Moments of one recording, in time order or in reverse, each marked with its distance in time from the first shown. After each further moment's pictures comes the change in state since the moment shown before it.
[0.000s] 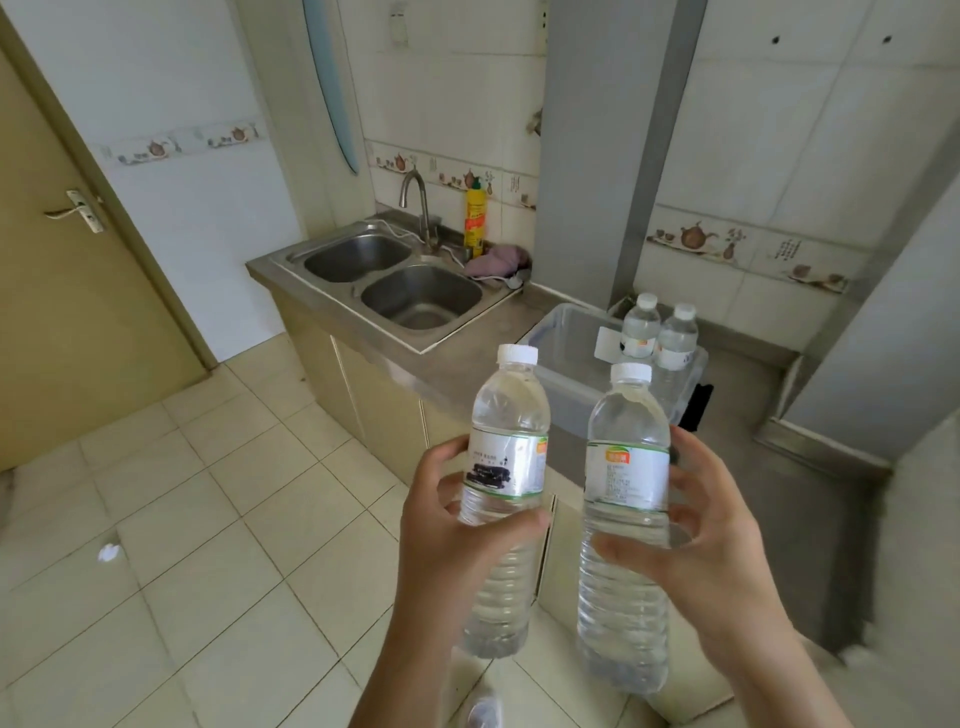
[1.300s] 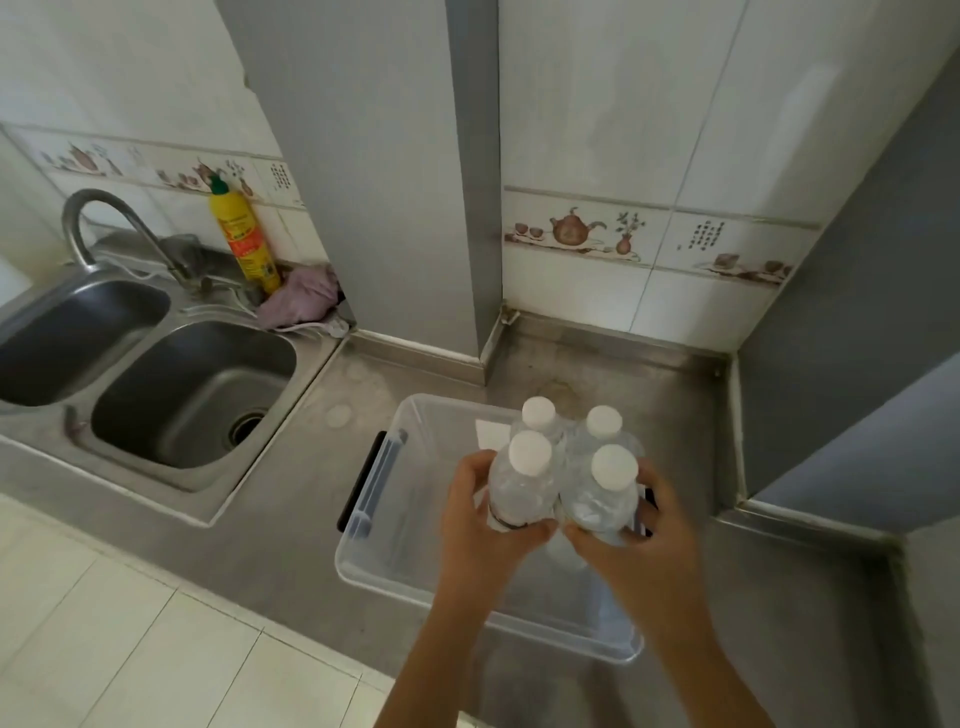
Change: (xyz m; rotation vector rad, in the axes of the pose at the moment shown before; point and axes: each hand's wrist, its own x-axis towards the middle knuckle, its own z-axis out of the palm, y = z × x) left_hand 0.356 -0.083 0.260 0.326 -0.385 0.237; right_hand 0.333 0.142 -0.033 -0.046 0.442 0.141
